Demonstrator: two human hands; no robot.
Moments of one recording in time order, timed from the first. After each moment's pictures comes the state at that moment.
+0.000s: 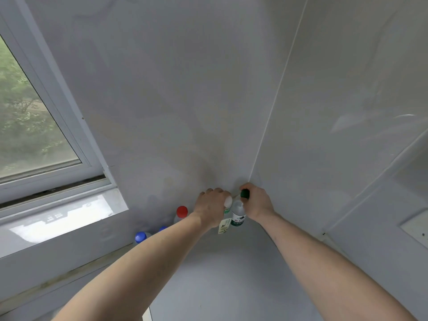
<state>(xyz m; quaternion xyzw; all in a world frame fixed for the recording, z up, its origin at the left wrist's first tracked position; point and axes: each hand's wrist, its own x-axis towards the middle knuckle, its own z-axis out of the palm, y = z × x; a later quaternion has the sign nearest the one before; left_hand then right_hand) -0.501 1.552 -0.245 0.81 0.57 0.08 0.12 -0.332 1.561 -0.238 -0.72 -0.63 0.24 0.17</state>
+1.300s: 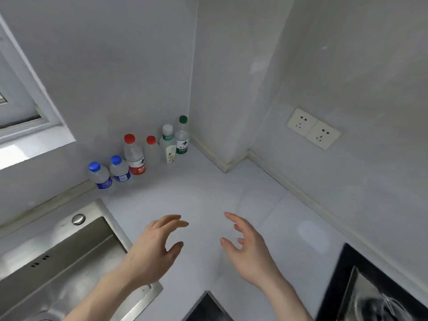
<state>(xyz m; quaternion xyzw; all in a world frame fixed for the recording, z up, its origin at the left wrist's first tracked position) -0.560 1.190 -0.228 0.81 0.48 0.11 0.33 -0.318 1.109 -0.196 -0.74 -0.48 0.39 0.27</state>
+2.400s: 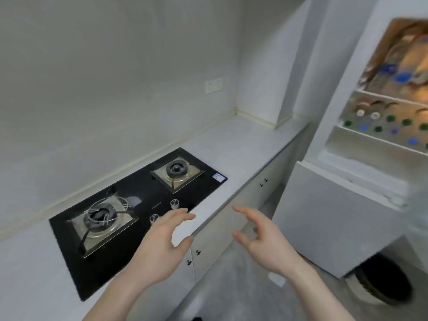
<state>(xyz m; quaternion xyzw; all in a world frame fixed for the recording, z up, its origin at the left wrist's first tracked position) -0.288 0.644 -0.140 0.91 -0.23 -0.05 0.34 -0.361 0.385 -0.131 -0.89 0.08 -0.01 0.45</state>
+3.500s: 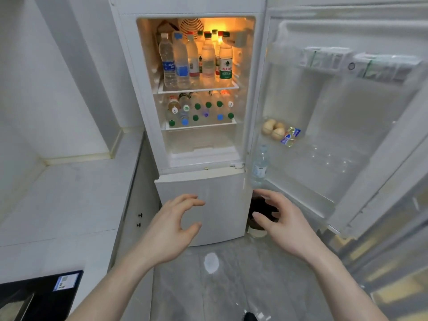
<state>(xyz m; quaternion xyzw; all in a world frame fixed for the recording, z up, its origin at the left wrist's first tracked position) -0.189 0.227 -0.105 0.69 -0.65 -0.16 0.26 -0.467 0.124 -0.116 -0.75 0.48 -0.28 0.37</state>
